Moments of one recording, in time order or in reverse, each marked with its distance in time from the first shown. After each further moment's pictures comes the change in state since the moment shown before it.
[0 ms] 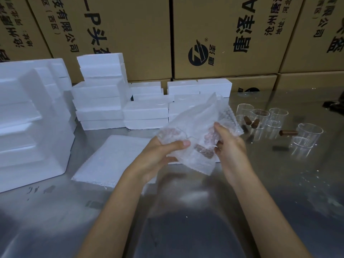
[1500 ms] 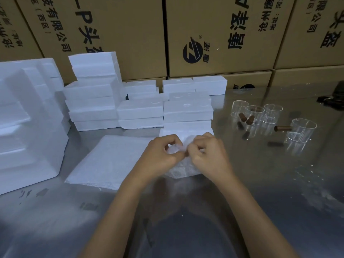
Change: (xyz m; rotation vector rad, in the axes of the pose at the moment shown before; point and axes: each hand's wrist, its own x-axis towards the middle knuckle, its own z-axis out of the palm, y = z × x) left_hand 0.000 -0.007 0.016 0.751 0.168 0.247; right_hand -0.011 0.019 0.003 -0.996 -0.239 -0.590
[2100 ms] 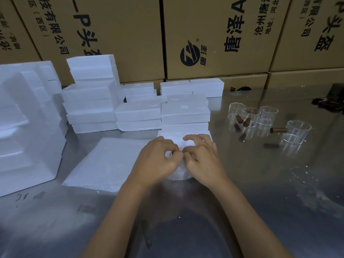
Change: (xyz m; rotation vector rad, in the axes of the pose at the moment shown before) left_hand -0.005 0.002 0.002 0.301 0.074 0.150; right_hand -0.002 0.015 0.011 -0.248 -0.121 -0.092
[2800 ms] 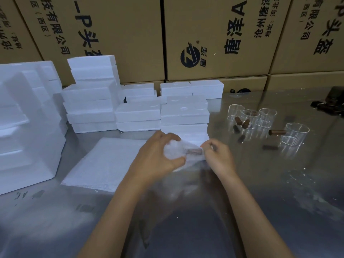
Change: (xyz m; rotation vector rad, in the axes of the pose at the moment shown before) left_hand 0.003 -0.007 -0.001 0.017 0.022 -0.023; right_hand 0.011 0.040 -0.006 0.360 0.132 0.608
